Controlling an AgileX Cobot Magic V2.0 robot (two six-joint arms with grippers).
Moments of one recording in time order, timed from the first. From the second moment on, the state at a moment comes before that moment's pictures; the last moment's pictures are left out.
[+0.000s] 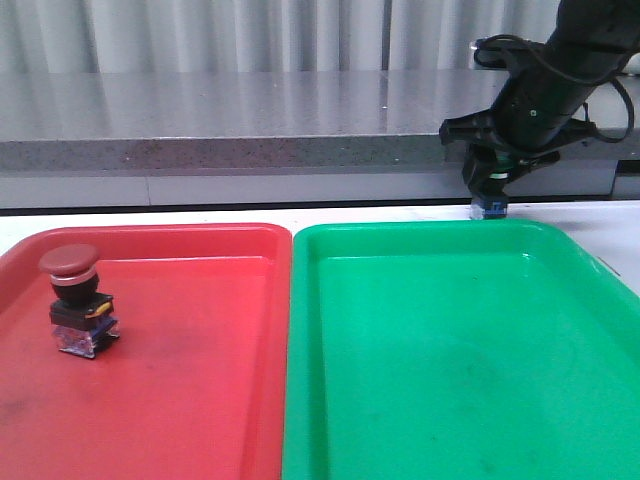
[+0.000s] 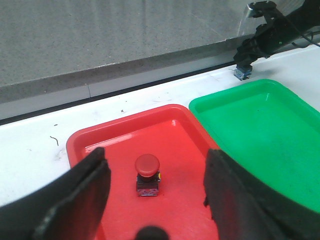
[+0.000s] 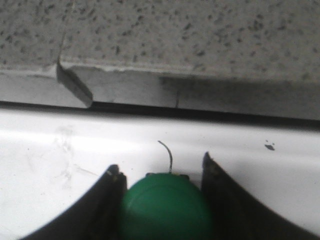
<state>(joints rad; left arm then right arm) -0.33 0.38 -0.72 -0.08 0.77 0.04 0.11 2.14 -1.63 0.16 0.38 -0.04</state>
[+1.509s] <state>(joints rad) -0.33 0.38 -0.72 -0.08 0.77 0.04 0.33 1.46 -1.05 0.16 0.49 -0.13</state>
